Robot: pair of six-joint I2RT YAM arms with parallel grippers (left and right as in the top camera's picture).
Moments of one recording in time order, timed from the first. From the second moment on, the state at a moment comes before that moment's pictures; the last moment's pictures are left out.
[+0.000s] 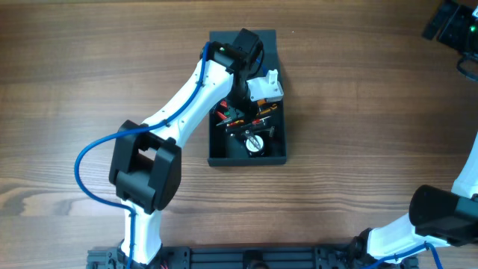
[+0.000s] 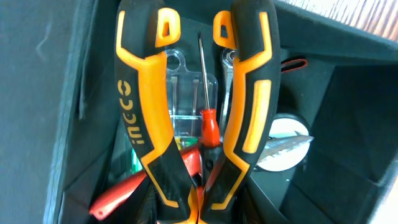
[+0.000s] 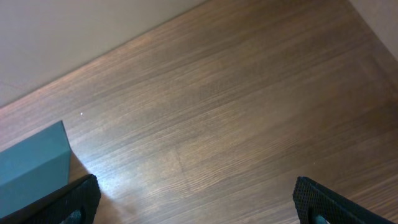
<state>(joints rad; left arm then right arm) -0.54 2.09 1.78 -1.14 0.21 0.75 -0.31 1.77 2.12 -1.26 -0.02 0.16</state>
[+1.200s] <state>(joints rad) -0.53 2.11 1.78 -1.09 0.15 0.65 -0.31 1.77 2.12 -1.28 -0.13 0.02</state>
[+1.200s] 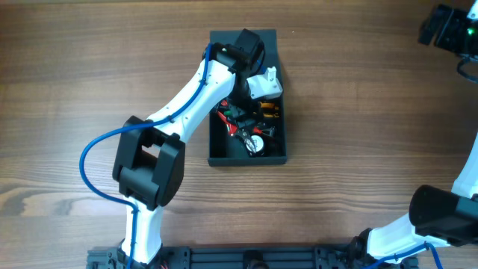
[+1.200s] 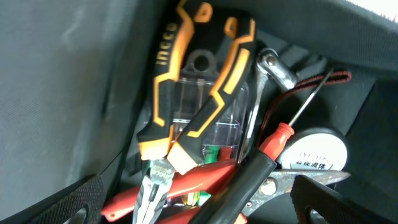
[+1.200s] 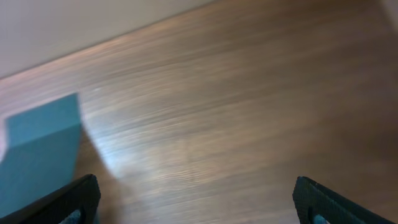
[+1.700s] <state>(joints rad) -0.15 1.82 1.88 -1.04 0.36 0.10 -0.18 1.77 2.12 -1.30 -0.45 -0.05</state>
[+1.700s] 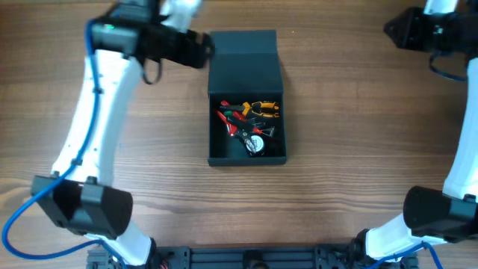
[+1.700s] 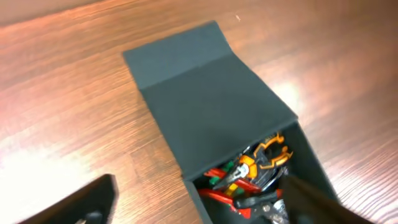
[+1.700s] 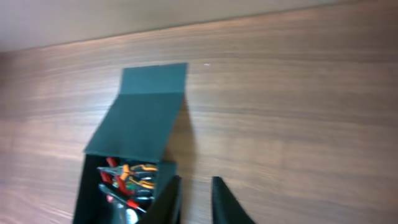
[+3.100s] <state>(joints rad) -0.01 2.35 1.88 -0.89 0.72 0.02 0.02 2.36 2.11 -1.19 -0.50 -0.03</state>
